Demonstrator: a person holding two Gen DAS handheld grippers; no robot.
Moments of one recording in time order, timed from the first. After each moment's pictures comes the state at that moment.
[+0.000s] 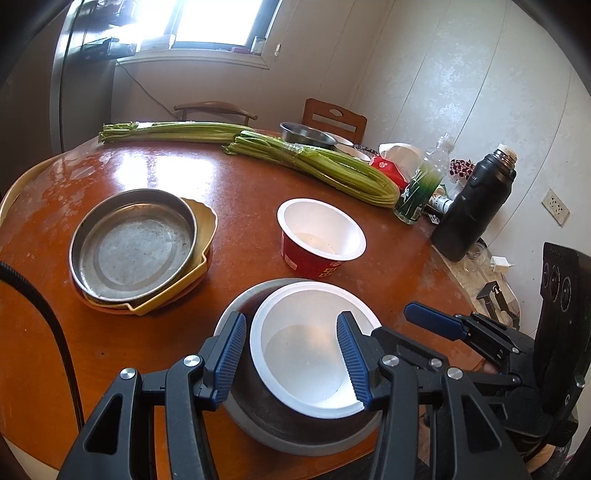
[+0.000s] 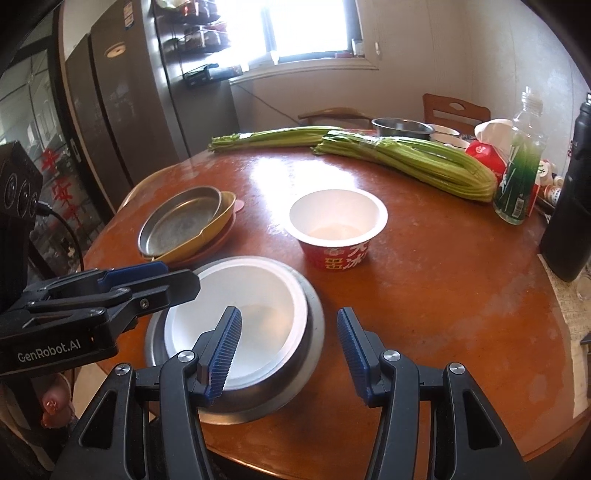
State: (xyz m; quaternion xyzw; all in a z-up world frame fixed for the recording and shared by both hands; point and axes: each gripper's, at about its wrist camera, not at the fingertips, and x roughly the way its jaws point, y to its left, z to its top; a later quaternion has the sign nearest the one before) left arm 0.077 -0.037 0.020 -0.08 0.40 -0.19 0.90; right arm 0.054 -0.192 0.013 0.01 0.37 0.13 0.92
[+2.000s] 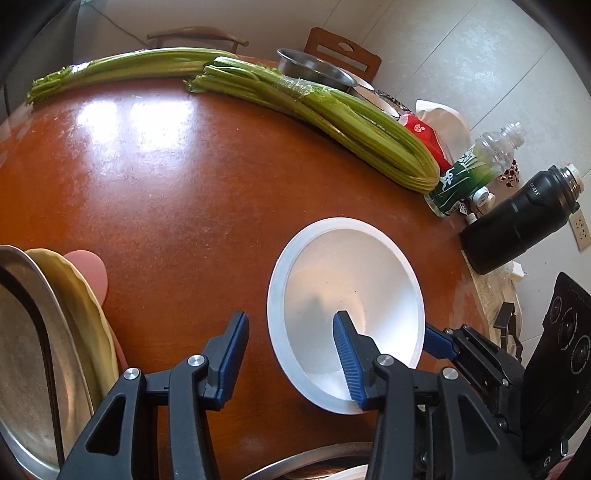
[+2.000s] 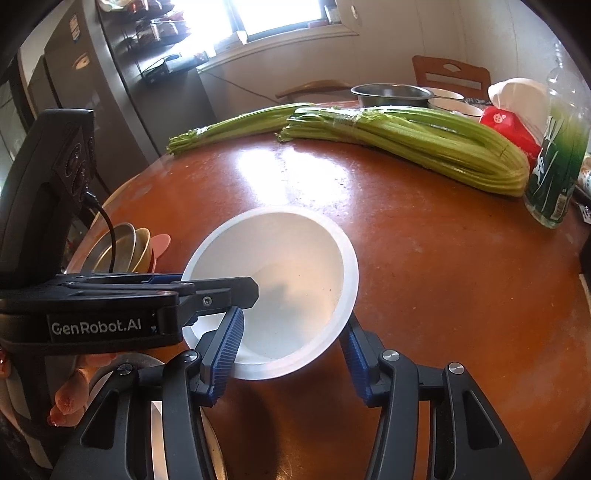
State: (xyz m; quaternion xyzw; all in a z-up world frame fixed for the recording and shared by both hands) left arm 0.249 -0.088 -0.026 -0.09 0.53 -0.22 0.81; right arm 0.179 -0.220 -0.019 0.05 0.42 0.13 0.89
